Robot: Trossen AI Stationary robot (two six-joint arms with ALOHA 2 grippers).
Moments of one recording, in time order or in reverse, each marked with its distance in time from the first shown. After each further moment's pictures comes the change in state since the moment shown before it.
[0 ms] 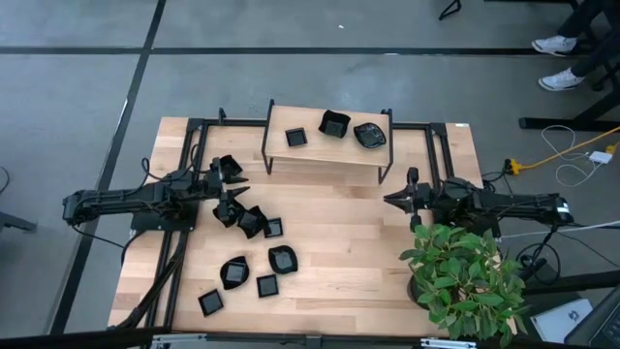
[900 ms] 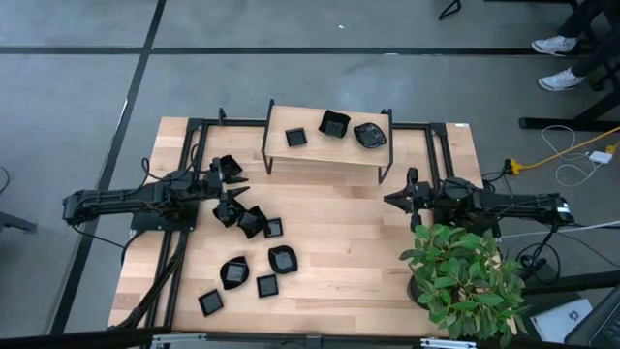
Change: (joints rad) left arm 0.000 0.000 0.000 0.000 0.000 0.000; right arm 0.000 0.000 0.000 0.001 0.000 0.049
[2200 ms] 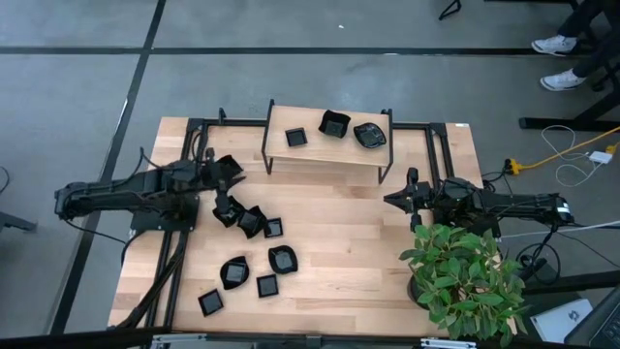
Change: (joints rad) left arm -0.002 0.209 0.307 -0.331 -0.159 -0.019; right arm 0.000 0.000 0.000 0.000 0.000 0.000
